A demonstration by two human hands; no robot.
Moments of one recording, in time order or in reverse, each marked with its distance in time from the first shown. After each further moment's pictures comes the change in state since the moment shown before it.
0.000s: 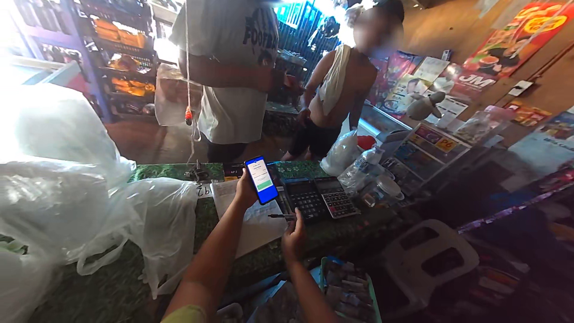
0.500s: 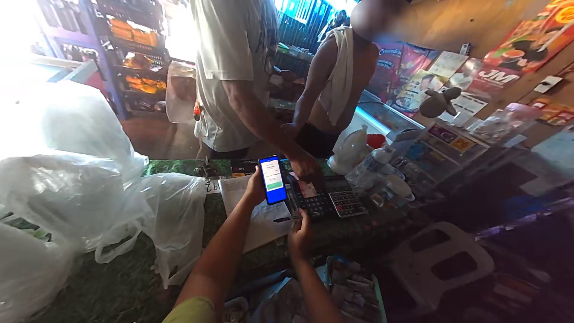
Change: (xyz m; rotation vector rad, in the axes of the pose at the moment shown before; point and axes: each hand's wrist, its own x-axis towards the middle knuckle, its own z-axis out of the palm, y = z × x) left_hand -0.001 -0.003 0.004 0.082 -0.062 -0.077; right_hand 0.001 0.000 -0.002 -0.014 0.011 -0.042
